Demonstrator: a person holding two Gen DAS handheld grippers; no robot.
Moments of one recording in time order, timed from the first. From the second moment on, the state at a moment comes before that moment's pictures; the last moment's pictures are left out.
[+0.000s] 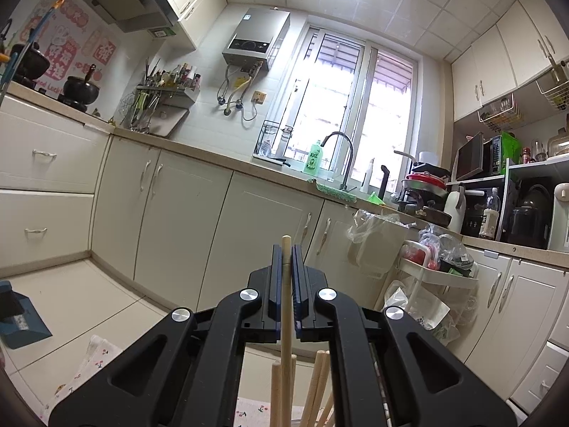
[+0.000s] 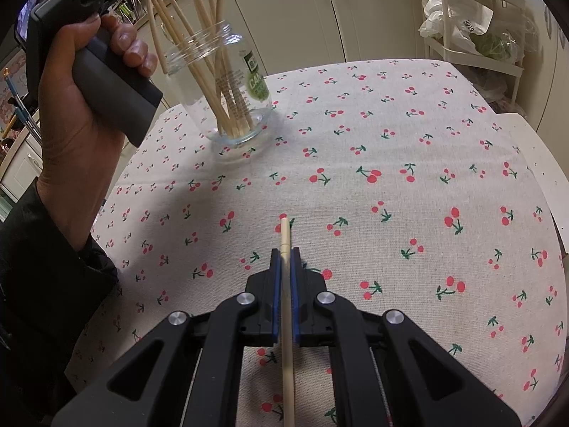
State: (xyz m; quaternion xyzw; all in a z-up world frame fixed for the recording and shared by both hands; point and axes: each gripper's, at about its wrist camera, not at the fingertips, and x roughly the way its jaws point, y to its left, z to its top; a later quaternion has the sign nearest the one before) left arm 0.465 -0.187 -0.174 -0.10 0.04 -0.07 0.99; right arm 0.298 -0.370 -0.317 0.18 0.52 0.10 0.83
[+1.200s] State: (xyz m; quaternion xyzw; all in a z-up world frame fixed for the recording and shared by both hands) left arm 0.465 -0.195 -0.164 -0.09 0.02 -0.06 0.99; right arm 0.299 -0.374 -0.318 0.19 0.53 0.10 0.82
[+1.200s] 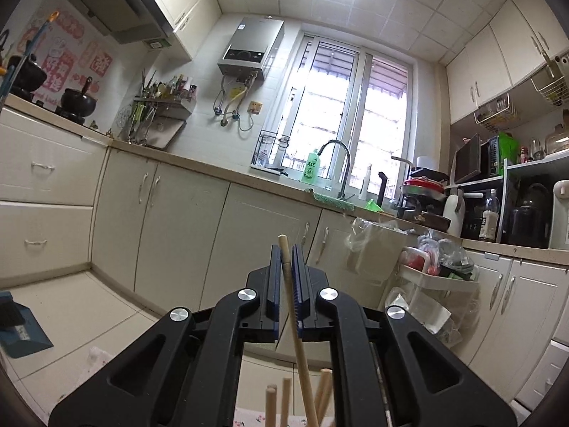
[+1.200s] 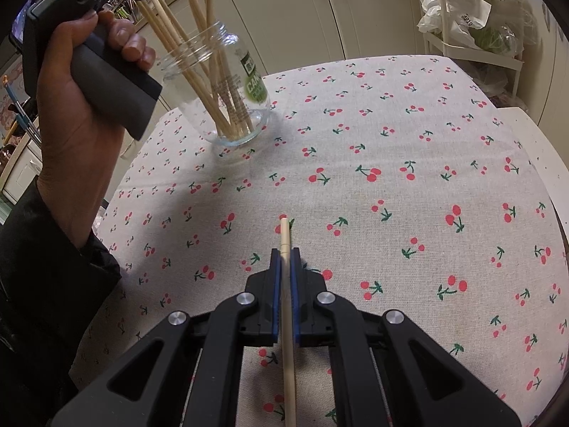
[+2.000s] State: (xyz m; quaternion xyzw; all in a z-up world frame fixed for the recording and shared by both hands) left arm 0.427 -0.174 -0.171 -0.05 0.08 -0.08 0.99; right arm 0.305 -0.381 -0.321 0.21 0.53 0.12 0.81
